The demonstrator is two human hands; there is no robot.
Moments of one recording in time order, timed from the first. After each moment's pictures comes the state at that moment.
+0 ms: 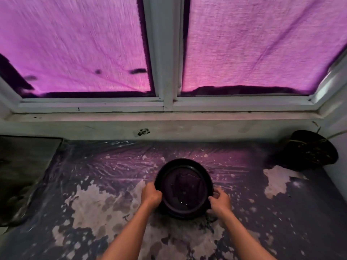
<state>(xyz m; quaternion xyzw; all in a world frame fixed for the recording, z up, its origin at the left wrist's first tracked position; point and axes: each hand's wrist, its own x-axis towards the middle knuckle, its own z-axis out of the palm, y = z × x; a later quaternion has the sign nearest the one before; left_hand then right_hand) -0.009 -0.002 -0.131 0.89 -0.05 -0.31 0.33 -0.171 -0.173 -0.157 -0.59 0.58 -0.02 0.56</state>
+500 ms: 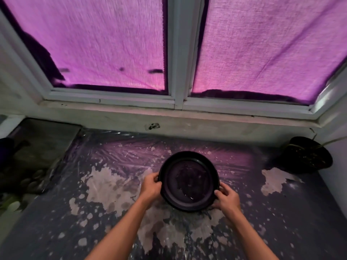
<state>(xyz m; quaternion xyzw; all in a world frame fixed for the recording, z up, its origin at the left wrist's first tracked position) -0.042 0.039 -0.094 0.81 -0.05 -0.30 0.51 -0.217 -0.150 -0.109 -0.60 0.50 -0.14 0.61</state>
